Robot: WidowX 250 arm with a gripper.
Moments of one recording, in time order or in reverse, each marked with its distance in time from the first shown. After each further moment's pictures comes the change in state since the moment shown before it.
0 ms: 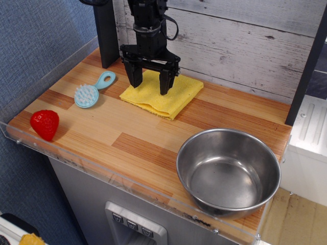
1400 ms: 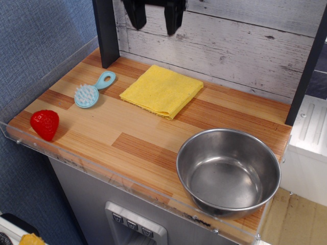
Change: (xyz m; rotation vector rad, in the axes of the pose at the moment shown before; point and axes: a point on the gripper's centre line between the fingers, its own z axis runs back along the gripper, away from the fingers) arm 0.012 -0.014 0.114 -0.045 -0.152 -0.029
